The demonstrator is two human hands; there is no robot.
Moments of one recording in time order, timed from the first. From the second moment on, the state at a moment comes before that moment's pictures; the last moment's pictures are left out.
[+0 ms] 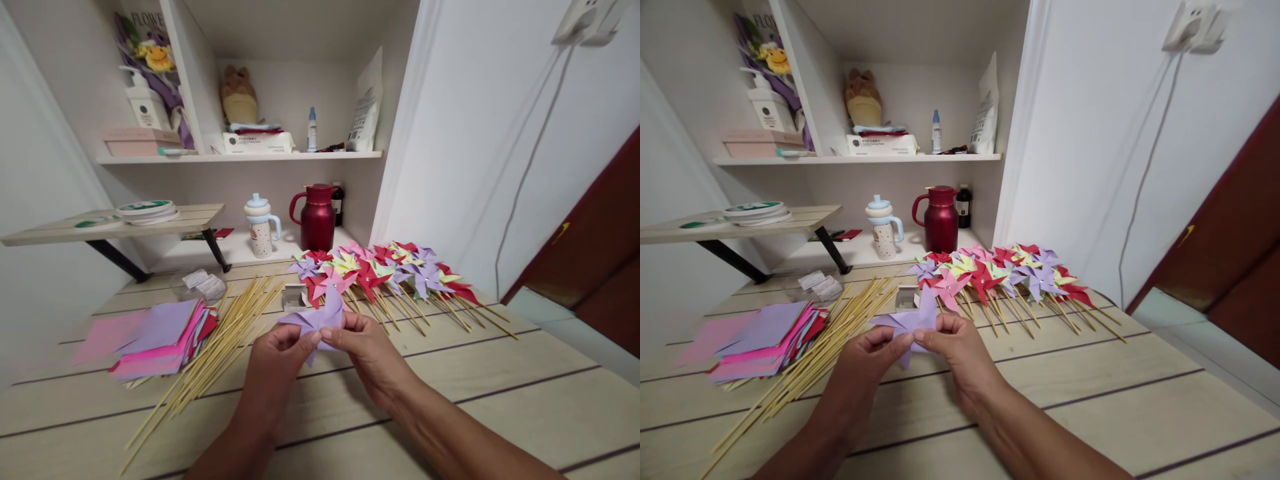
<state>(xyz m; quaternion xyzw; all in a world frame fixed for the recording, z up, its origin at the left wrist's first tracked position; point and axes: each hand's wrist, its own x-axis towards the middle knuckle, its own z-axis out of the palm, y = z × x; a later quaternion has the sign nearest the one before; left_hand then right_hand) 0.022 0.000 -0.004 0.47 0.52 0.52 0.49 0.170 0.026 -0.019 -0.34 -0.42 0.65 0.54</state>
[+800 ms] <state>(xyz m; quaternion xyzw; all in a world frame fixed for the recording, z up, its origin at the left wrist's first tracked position) 0.010 0.001 0.000 0.41 0.53 0.57 0.47 0.165 0.029 -0.026 -0.36 -0.45 0.63 0.53</state>
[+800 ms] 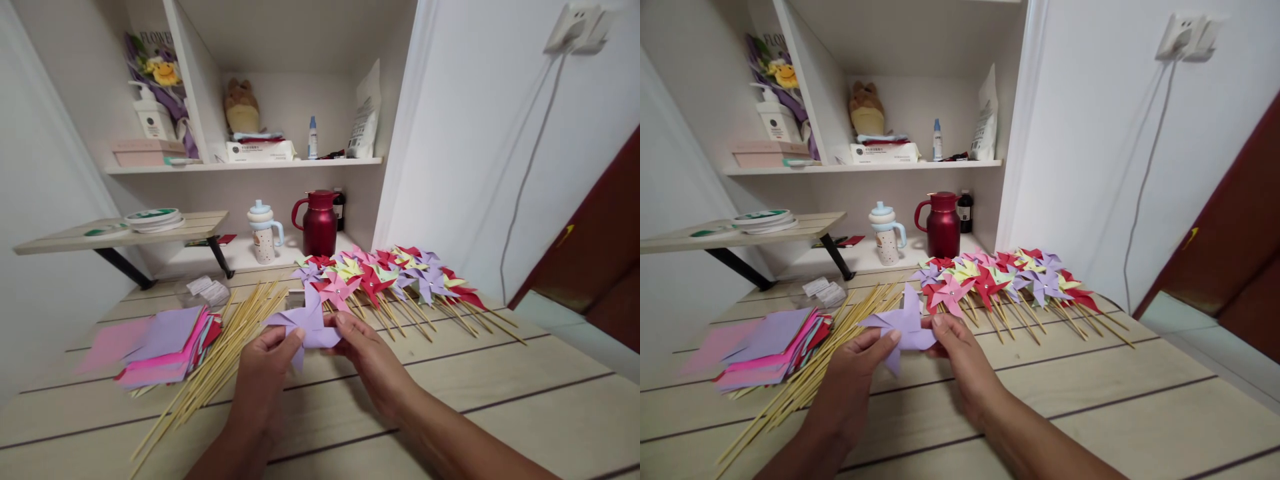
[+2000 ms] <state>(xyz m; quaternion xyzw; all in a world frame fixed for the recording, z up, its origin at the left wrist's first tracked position) 0.013 0.004 -0.005 0.54 0.56 0.48 0.41 0.172 0.026 -0.016 -0.37 -0.47 0.63 0.48</state>
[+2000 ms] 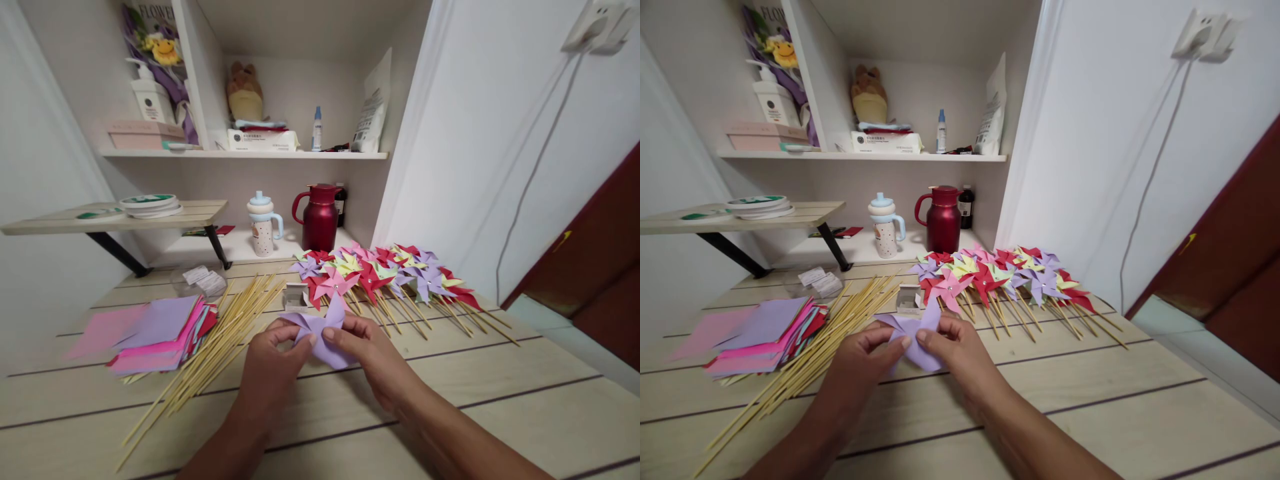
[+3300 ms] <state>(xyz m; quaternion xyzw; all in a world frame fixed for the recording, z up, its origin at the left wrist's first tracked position) 0.018 0.005 -0.015 0.47 0.47 0.50 0.55 0.169 0.030 -0.023 -0.40 -0.52 0.53 0.55</state>
